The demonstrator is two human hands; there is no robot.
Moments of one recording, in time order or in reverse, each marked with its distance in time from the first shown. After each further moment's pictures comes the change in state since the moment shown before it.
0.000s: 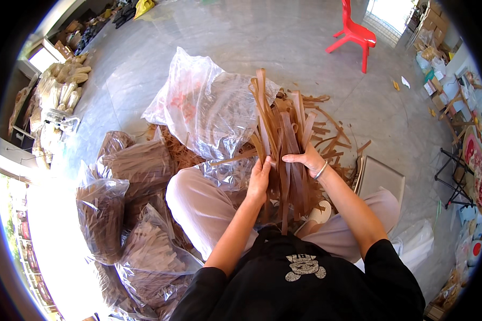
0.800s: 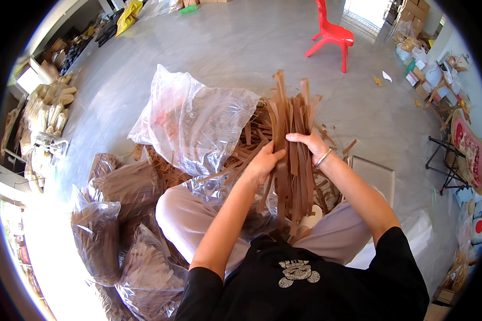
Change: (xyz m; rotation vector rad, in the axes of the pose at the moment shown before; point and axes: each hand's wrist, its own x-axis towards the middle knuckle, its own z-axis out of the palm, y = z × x) left_hand 0.045 0.061 0.078 0.256 -0.442 -0.226; right_hand 0.009 -0.060 -0.044 0.133 0.239 0.100
